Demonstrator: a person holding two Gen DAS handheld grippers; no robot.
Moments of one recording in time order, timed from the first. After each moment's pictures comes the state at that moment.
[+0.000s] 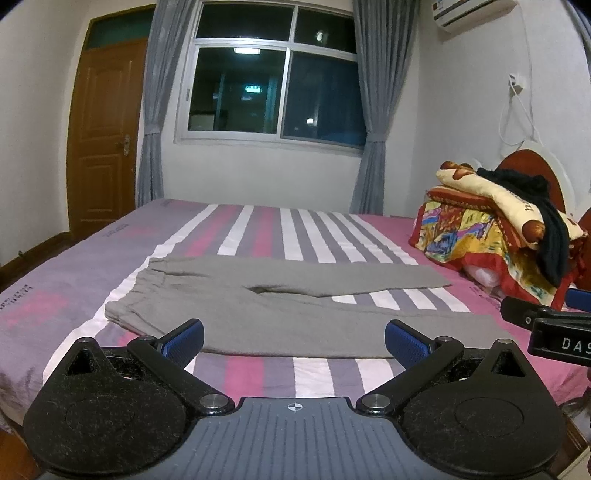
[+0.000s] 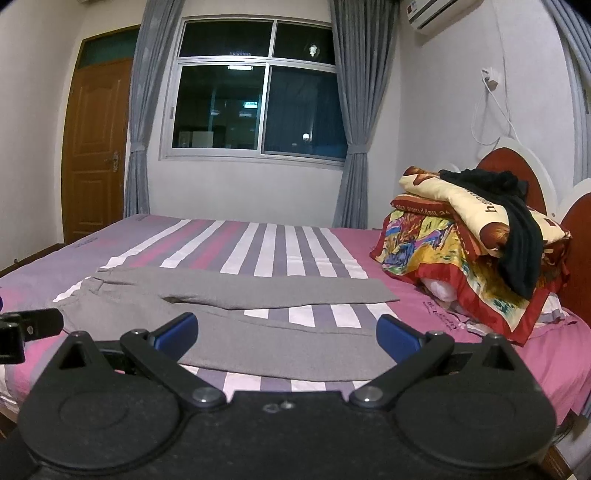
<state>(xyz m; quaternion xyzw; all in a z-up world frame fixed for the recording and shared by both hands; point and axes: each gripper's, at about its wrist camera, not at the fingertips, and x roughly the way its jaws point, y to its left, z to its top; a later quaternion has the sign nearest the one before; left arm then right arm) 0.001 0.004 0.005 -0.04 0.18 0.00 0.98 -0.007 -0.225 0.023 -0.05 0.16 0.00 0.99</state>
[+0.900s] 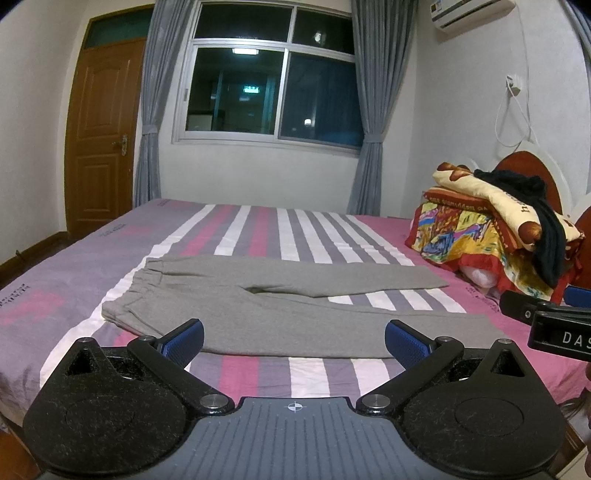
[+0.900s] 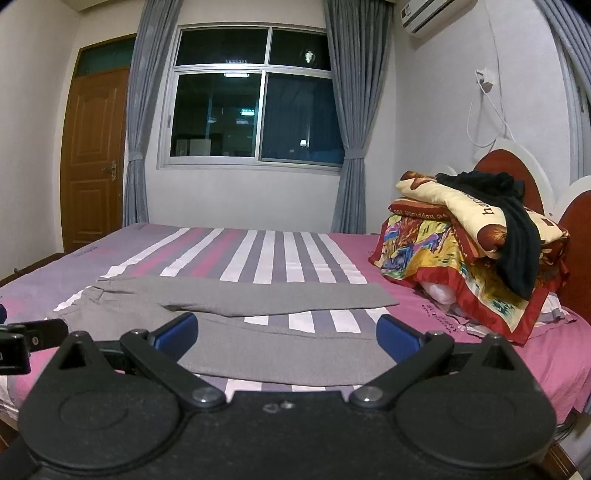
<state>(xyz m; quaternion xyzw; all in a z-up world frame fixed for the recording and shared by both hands) -0.001 0.000 0.005 -0.04 0.18 -0.01 0.98 -0.011 -0.223 0.023 -0.05 0.14 0.00 0.99</state>
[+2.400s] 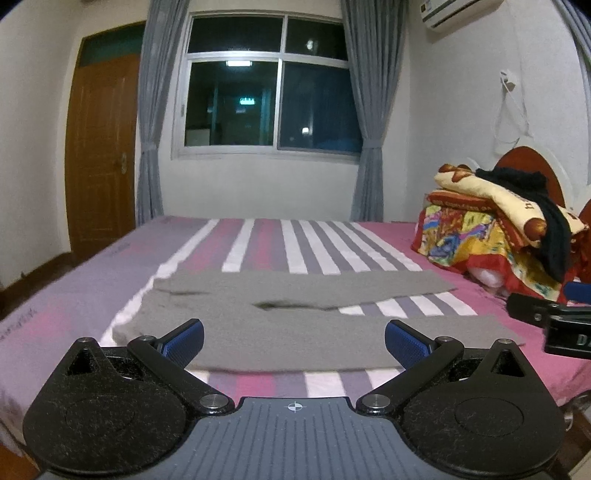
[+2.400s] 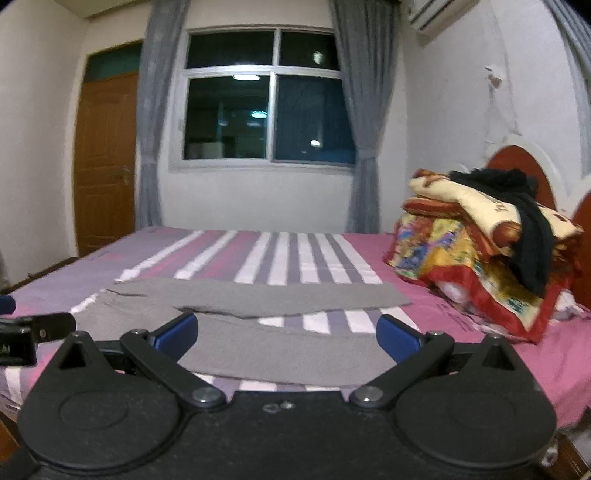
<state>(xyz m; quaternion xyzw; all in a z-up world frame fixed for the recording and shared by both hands) 0.011 0.014 0.020 -0.01 0.16 0.00 0.99 -0.005 -0.215 0.023 -0.04 0.14 0.04 0.99</state>
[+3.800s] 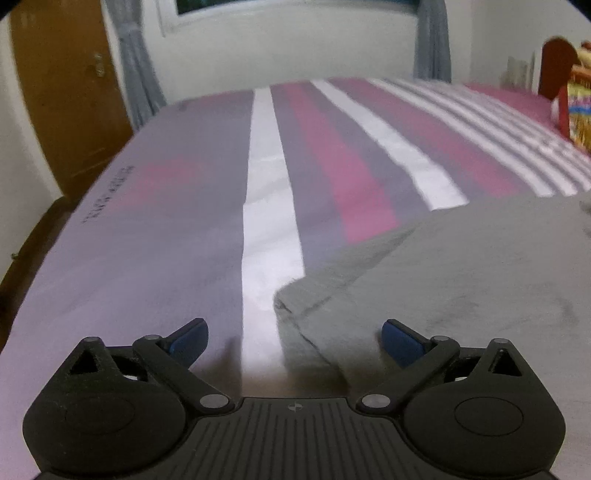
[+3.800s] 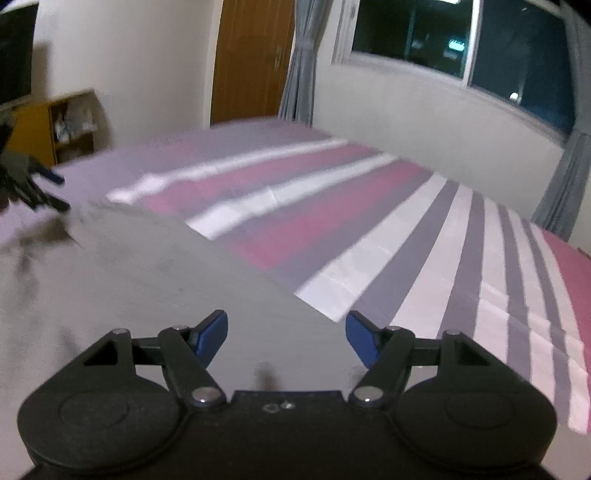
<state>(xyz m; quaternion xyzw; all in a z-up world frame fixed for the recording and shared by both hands) 0.558 0.334 -0.138 0.07 0.40 0.00 0.92 0.542 -0.151 -0.104 -0.19 0.30 0.31 0.88</state>
